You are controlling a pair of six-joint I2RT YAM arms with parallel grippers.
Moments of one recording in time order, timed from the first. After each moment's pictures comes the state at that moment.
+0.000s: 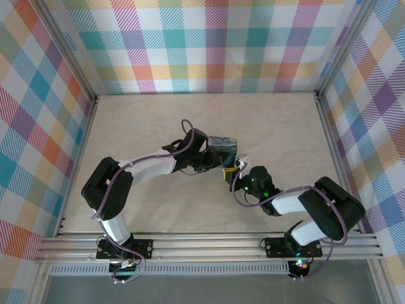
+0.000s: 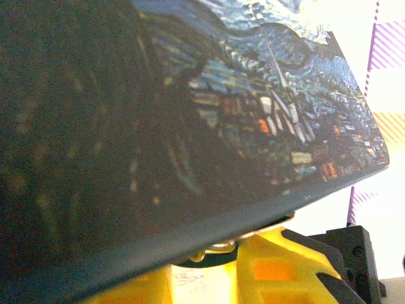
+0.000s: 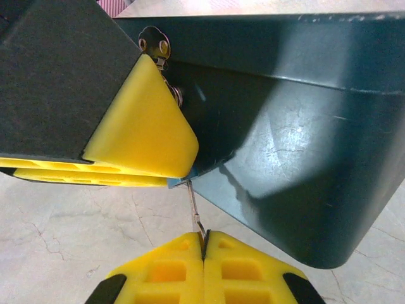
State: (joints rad) left arm -0.70 1.74 1.12 -0.21 0.36 -0.92; right arm 0.65 1.47 0.26 0.86 -0.14 0.35
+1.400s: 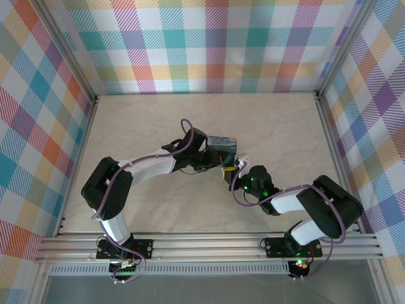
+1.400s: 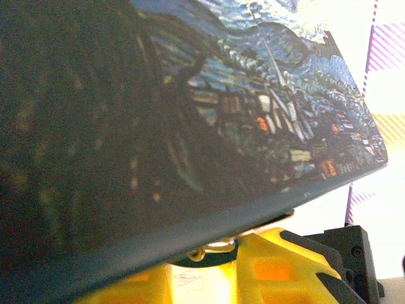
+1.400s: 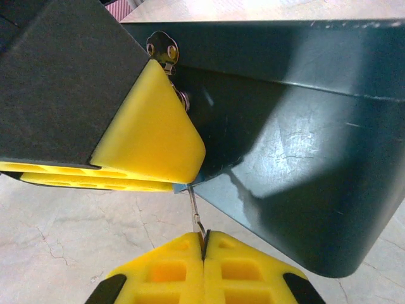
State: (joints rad) left arm -0.70 1.74 1.13 -0.21 0.37 -0.92; right arm 0.65 1.48 0.26 0.88 -0.15 0.35
